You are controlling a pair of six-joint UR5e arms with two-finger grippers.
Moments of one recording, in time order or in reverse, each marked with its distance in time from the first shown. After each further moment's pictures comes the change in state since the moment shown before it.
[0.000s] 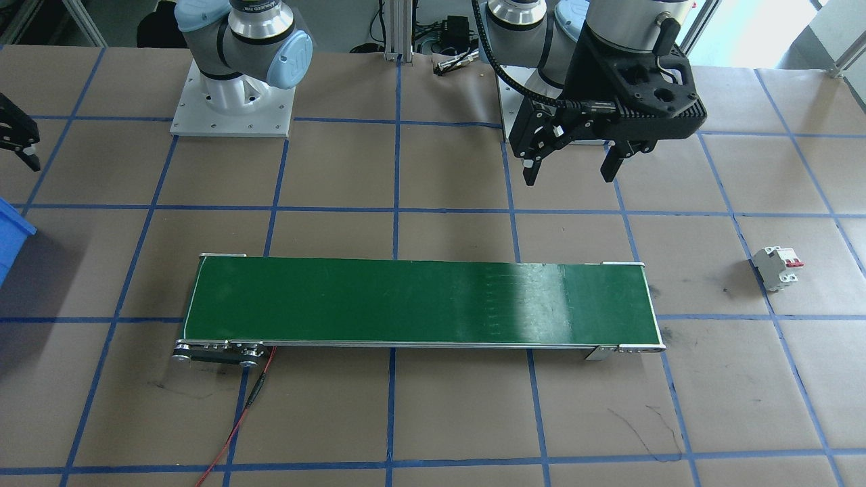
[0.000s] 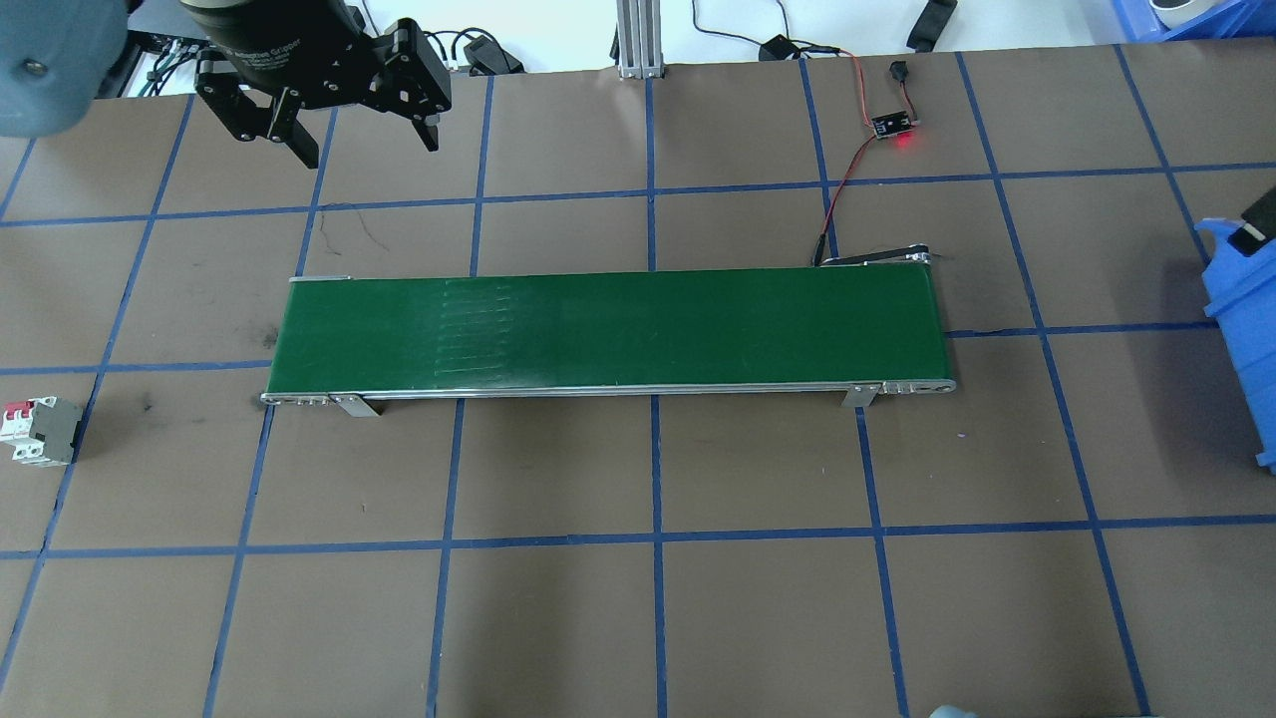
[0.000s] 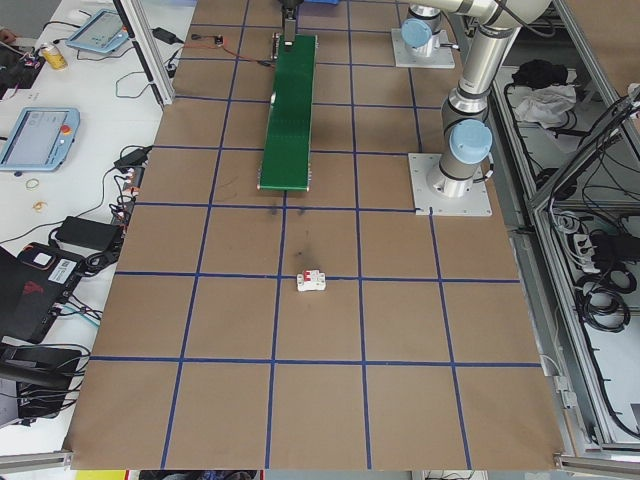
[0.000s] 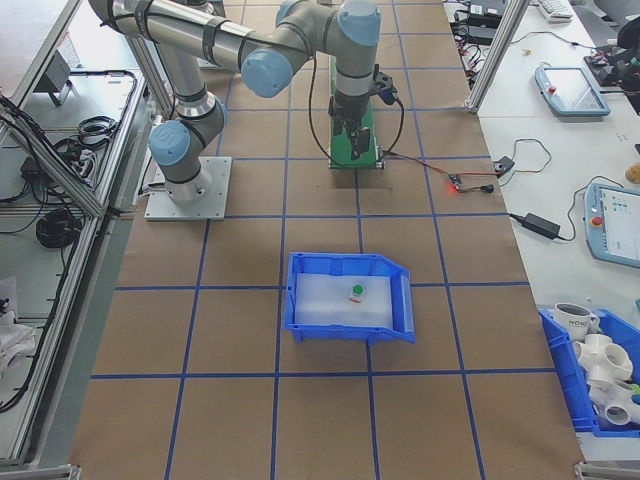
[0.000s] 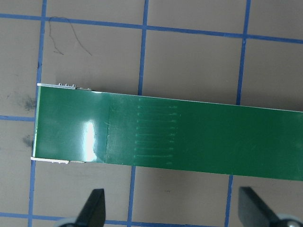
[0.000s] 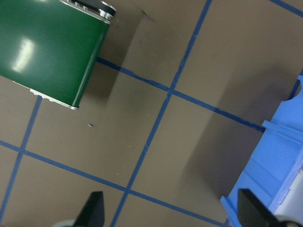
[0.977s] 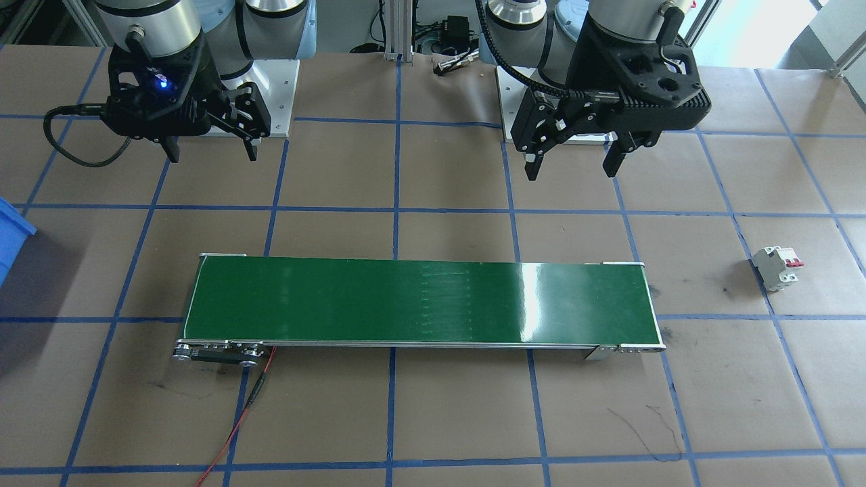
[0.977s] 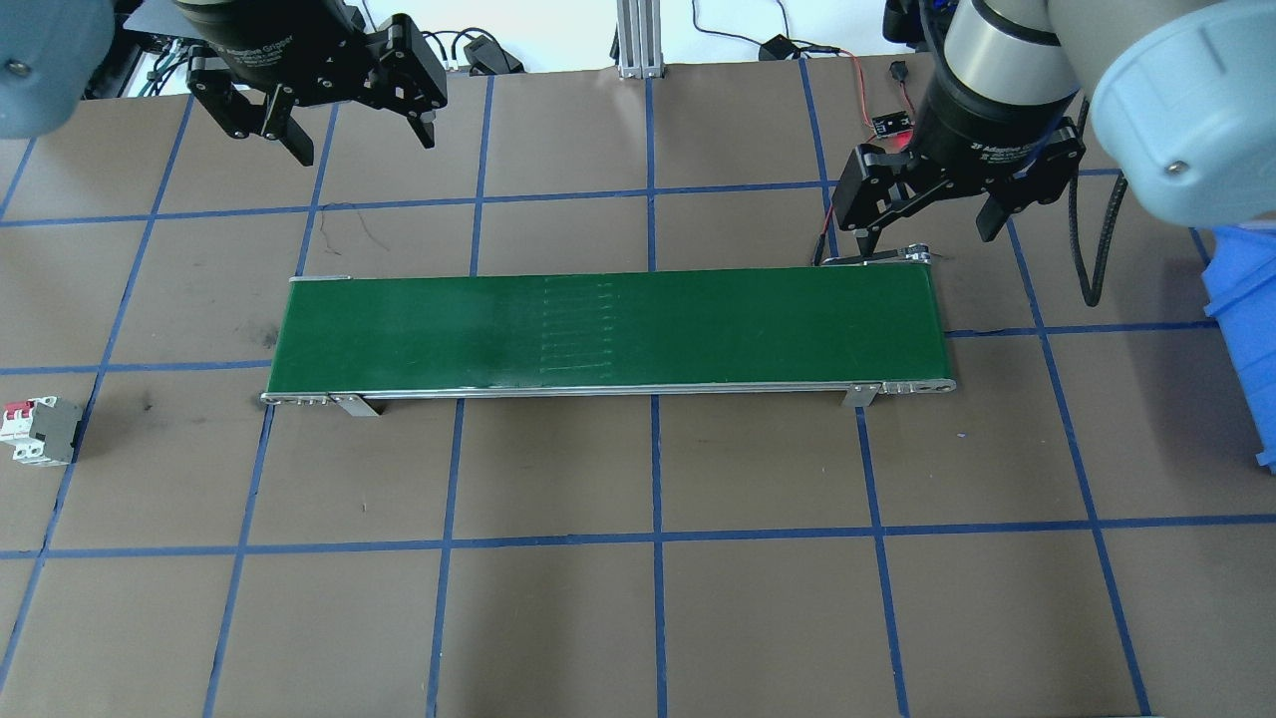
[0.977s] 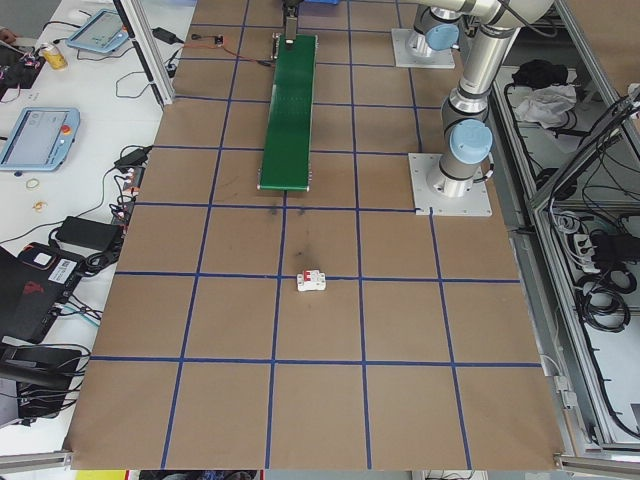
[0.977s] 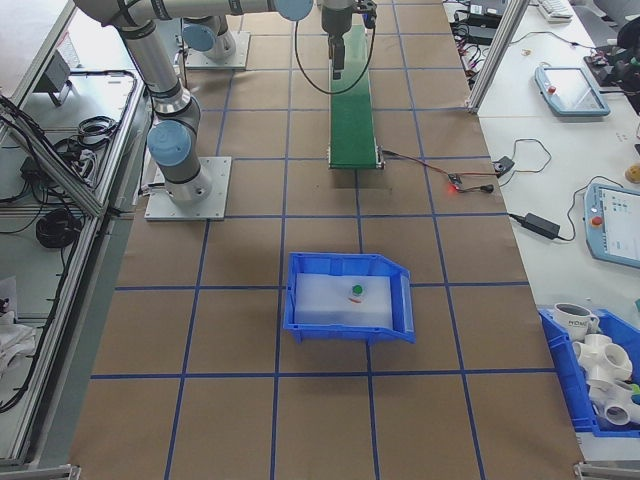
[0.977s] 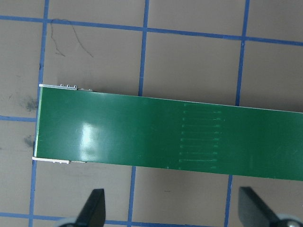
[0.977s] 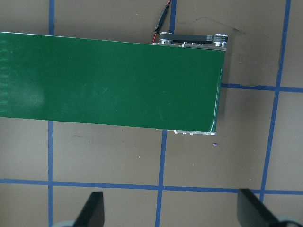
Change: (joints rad) left arm 0.001 0.010 0.000 0.000 0.000 -0.001; right arm 0.523 -0.007 -0.030 0.043 -0.004 0.861
